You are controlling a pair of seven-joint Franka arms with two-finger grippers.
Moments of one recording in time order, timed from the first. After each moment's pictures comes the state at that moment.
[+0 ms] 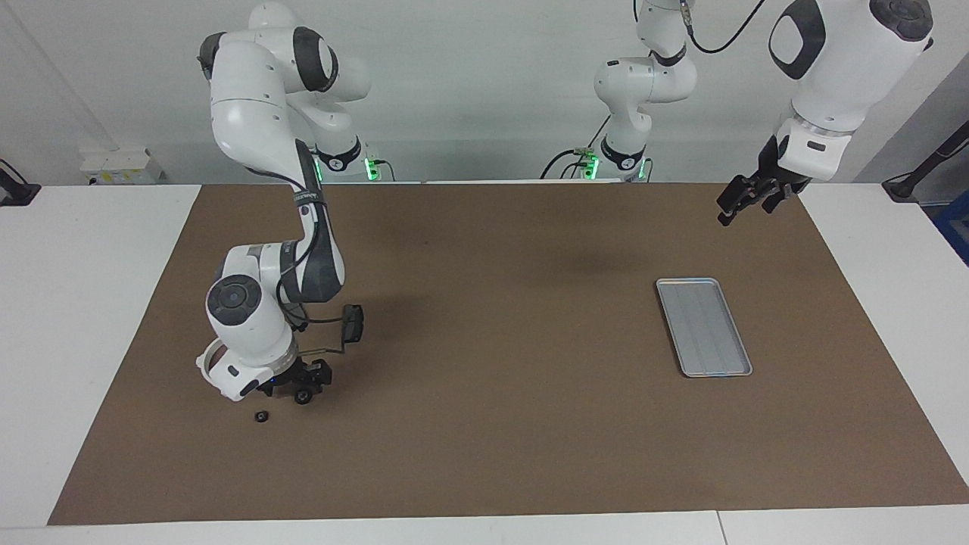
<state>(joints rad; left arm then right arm) -0.05 -0.06 0.01 -1.72 -0.02 1.64 -0.27 0.01 0.66 0.03 -1.49 -0.12 2.13 0.03</state>
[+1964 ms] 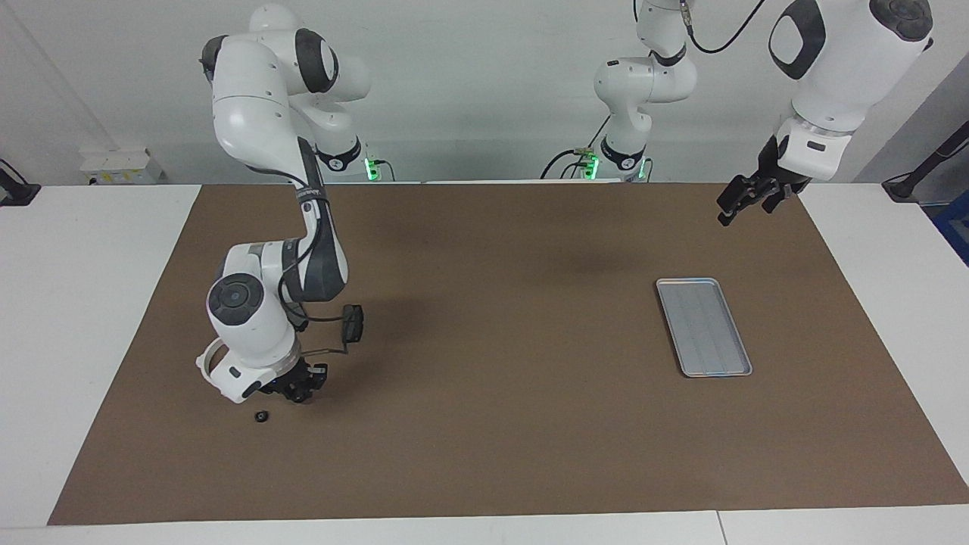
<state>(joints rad) -0.05 -0.06 0.01 -1.72 -0.02 1.64 -0.27 0.04 0.65 0.05 -1.33 -0.12 1.93 0.06</state>
